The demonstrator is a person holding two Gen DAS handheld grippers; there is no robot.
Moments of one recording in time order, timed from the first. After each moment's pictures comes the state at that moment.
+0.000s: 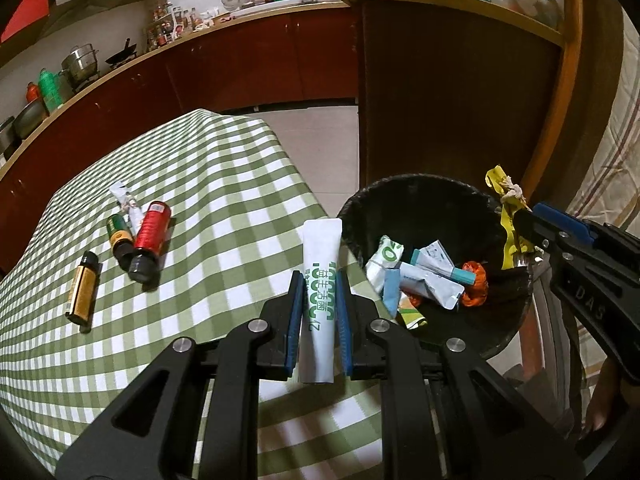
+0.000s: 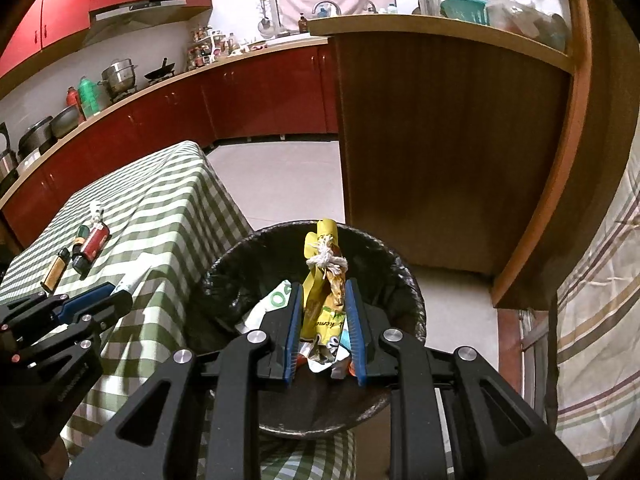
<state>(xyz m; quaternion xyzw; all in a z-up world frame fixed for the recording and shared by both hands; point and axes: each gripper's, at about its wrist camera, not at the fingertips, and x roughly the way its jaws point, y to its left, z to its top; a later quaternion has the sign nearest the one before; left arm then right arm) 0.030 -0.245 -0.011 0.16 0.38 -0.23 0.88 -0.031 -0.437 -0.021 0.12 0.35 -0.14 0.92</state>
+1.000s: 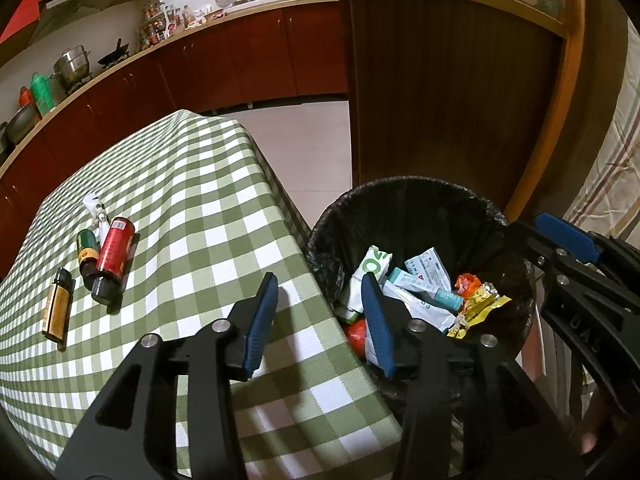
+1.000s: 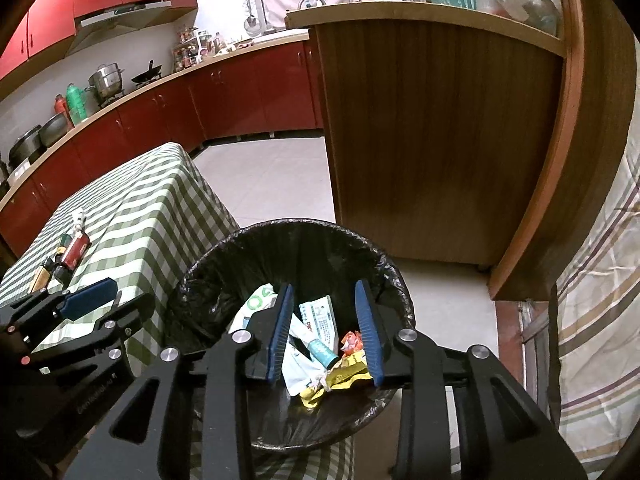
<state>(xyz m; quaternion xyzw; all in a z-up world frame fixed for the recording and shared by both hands) 0.042 -0.276 -0.022 0.17 0.38 -0.23 0.88 -0.024 -0.456 -0.032 0.13 0.35 -0.16 0.91</state>
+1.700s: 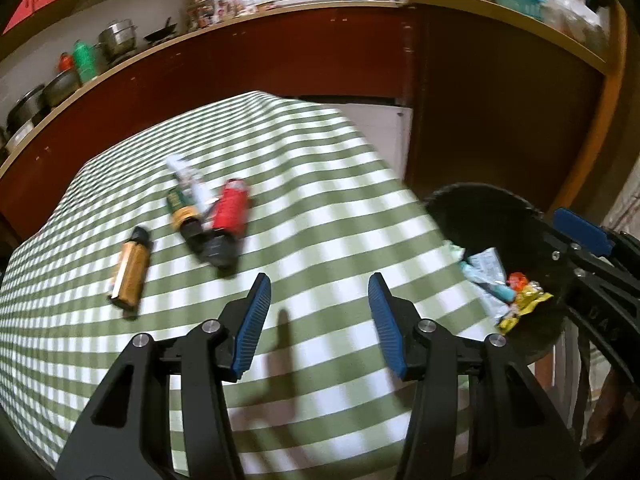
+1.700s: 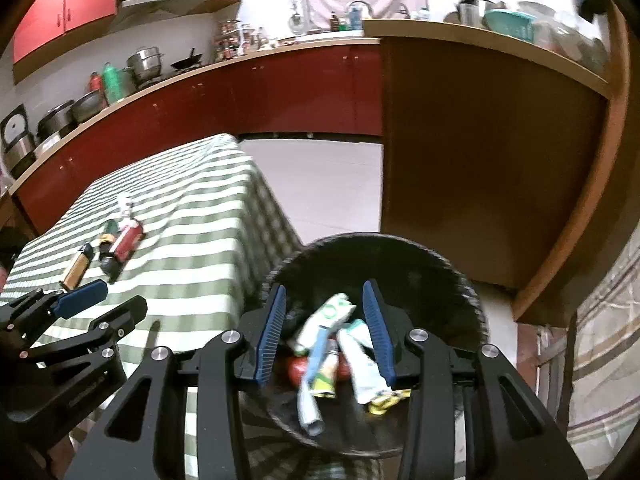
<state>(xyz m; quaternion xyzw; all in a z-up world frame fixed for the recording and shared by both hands) 0.059 -0.181 -0.004 0.13 0.39 -0.16 0.90 0.006 -0.387 -0.011 0.10 0.35 -0.10 0.93</state>
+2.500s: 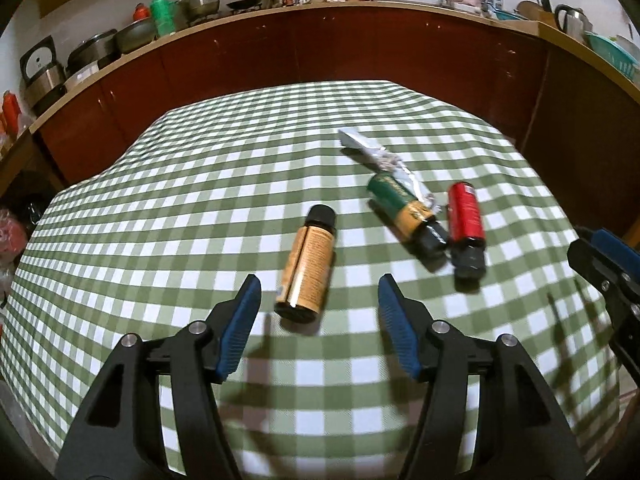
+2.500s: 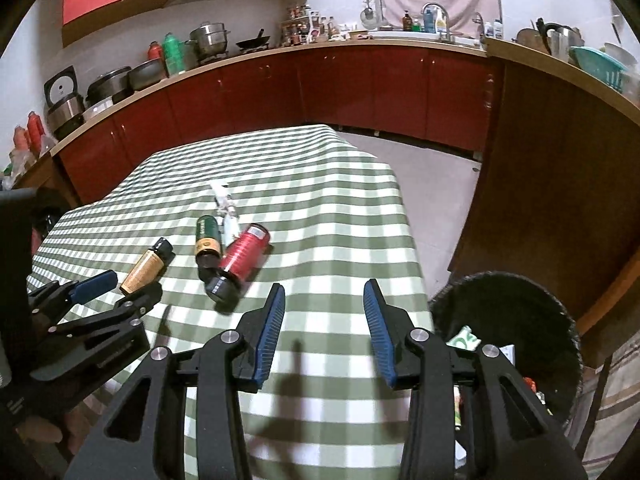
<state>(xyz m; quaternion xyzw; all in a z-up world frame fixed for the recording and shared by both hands) 0.121 -0.046 0.001 0.08 0.41 -0.05 0.91 0.071 -0.280 0.001 0.06 0.36 0.00 0.93</state>
